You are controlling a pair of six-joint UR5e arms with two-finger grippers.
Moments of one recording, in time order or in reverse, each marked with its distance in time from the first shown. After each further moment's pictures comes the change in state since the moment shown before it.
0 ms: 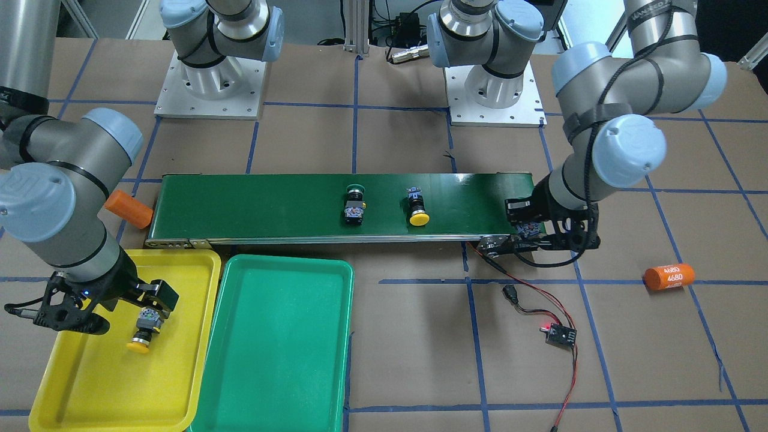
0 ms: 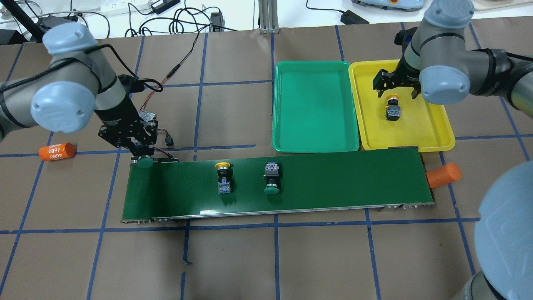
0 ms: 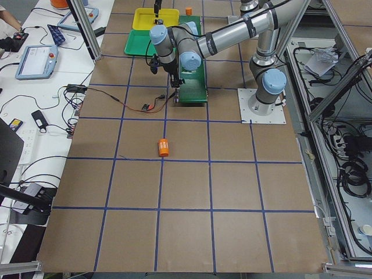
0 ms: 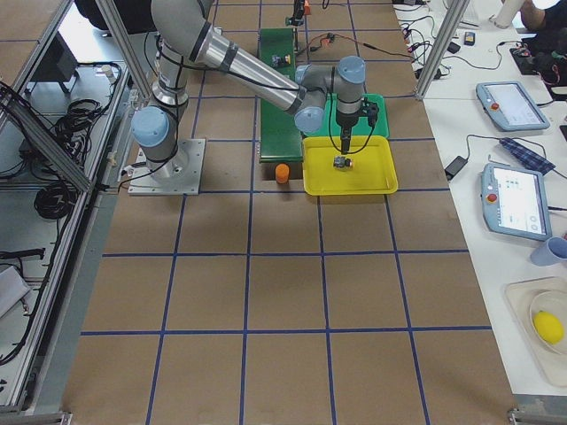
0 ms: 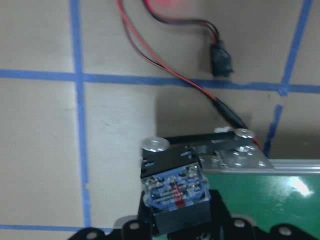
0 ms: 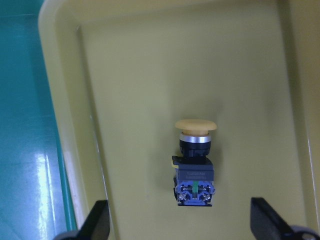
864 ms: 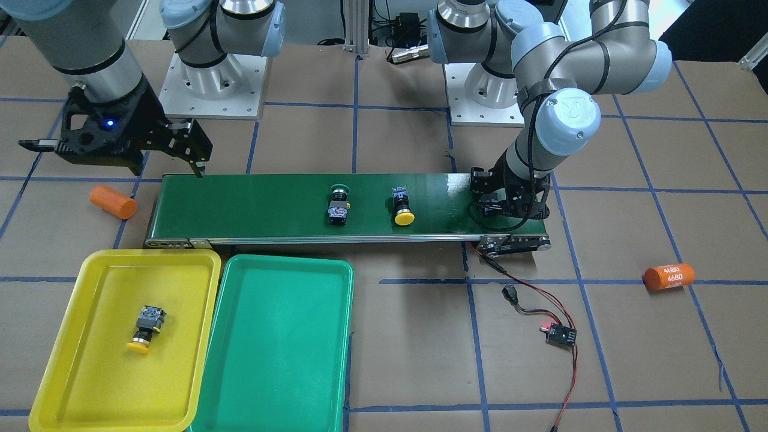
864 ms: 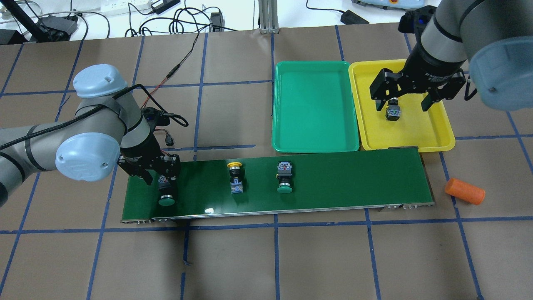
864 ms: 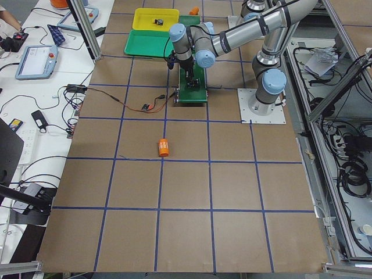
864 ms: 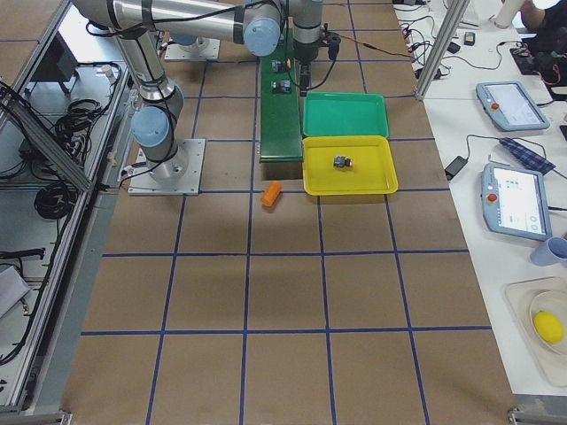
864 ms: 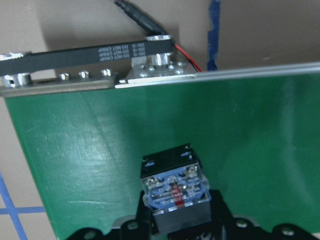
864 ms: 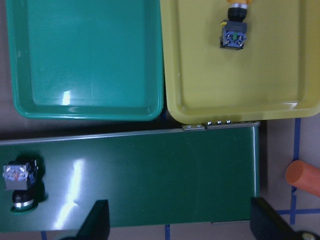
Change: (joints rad) left arm -0.046 0.097 -0.138 0.054 -0.003 0.092; right arm 0.118 -0.409 0.024 0.505 0.024 0.008
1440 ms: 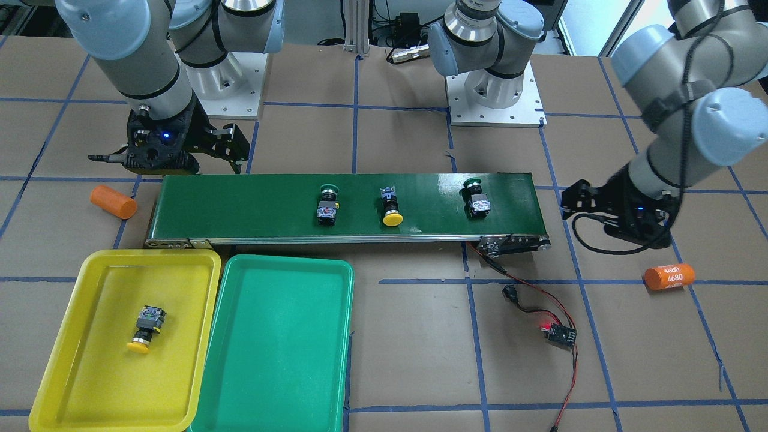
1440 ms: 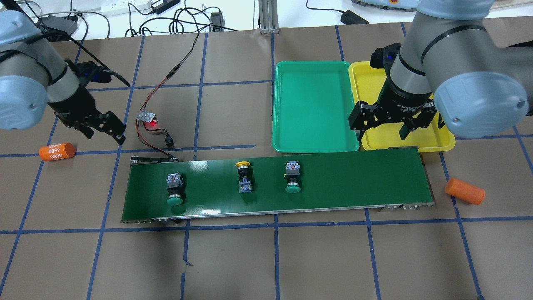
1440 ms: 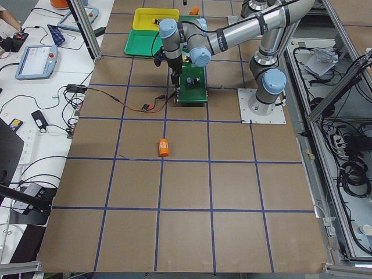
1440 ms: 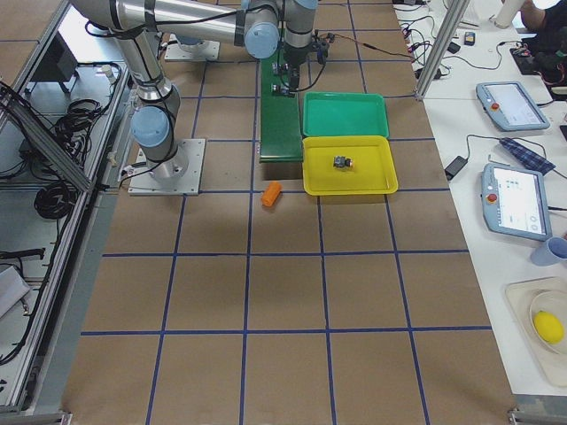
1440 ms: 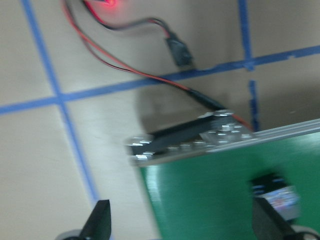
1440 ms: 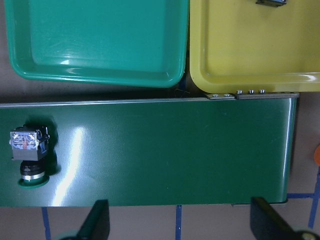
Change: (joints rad) left arm 0.296 -0.094 0.237 -0.046 0.007 0.558; right arm 0.052 0.016 0.091 -0.030 0.004 0.041
